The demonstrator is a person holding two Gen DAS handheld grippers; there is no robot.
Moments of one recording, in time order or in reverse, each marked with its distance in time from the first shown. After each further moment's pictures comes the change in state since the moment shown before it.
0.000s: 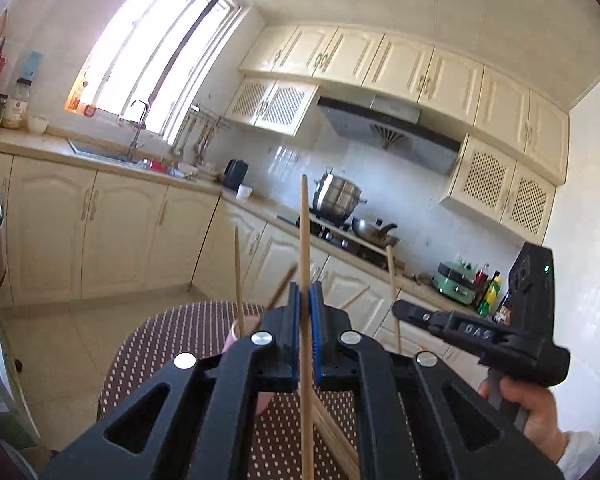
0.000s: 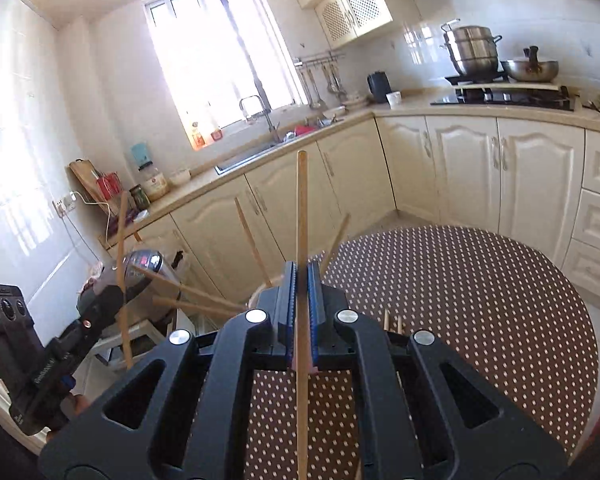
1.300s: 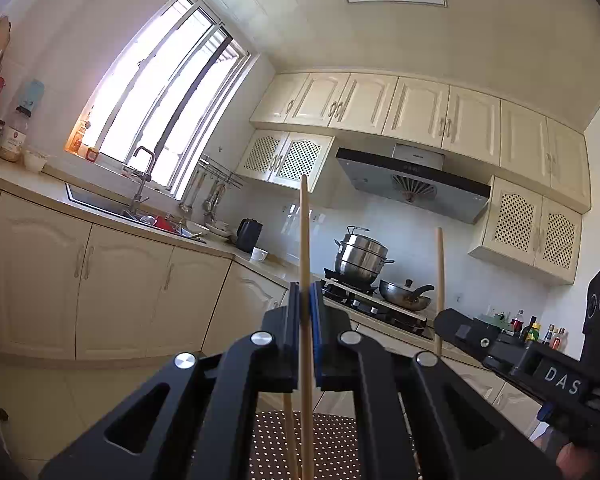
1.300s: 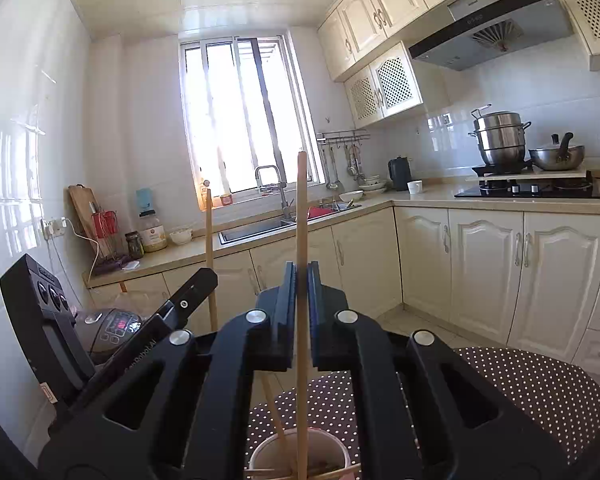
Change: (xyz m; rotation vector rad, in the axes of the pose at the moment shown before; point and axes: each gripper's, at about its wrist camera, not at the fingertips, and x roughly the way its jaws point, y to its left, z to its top) left arm 0.168 0.048 0.045 0.025 -0.209 0.044; right arm 0.093 0.040 0.053 -0.150 -0.290 0.007
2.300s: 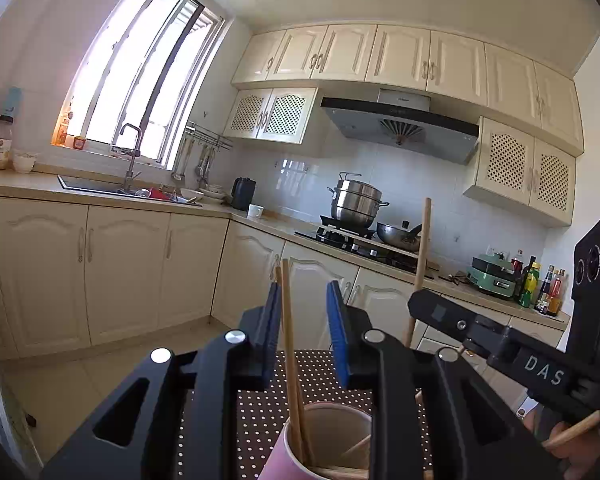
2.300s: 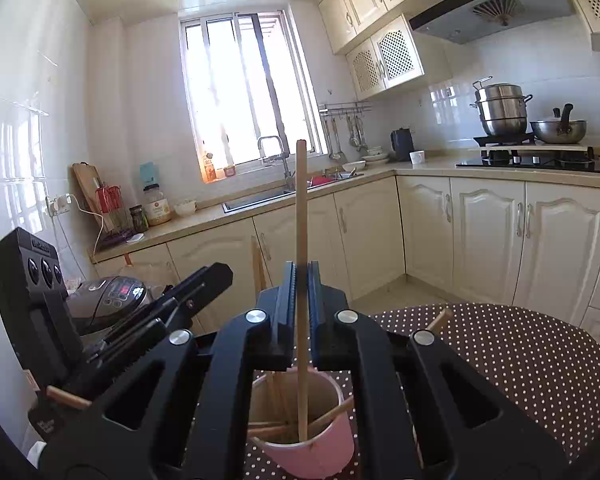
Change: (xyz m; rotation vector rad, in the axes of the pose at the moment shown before) left arm -0.021 -0.011 -0.043 0.108 0.170 -0.005; right arm -0.018 -0.010 -0.045 0.017 0.098 0.020
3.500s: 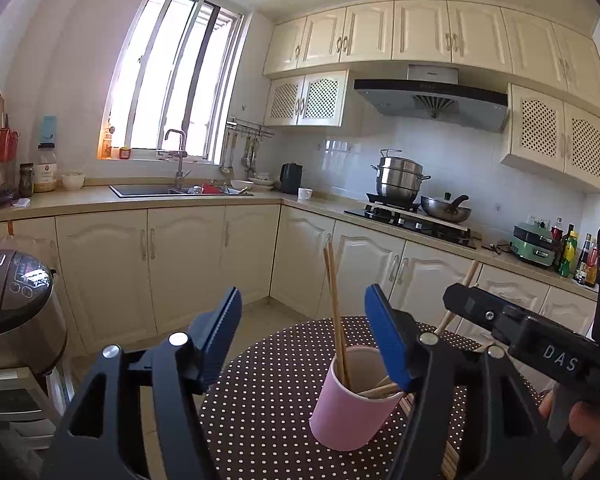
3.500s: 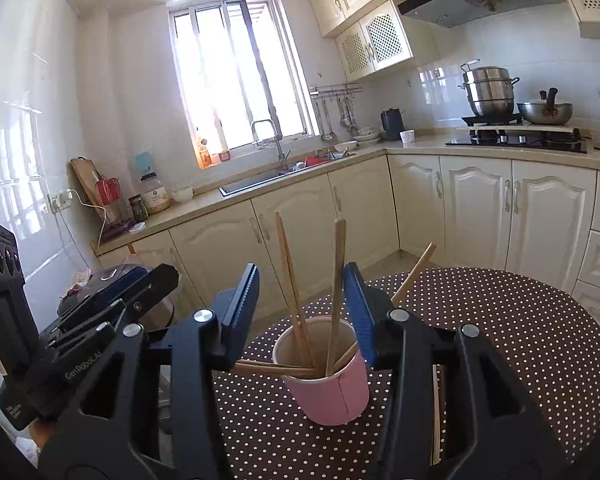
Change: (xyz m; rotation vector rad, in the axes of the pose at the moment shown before) left arm -0.086 -0.014 0.020 0.086 0.081 0.209; right arm -0.053 0.025 -0.003 0.037 0.066 -0.035
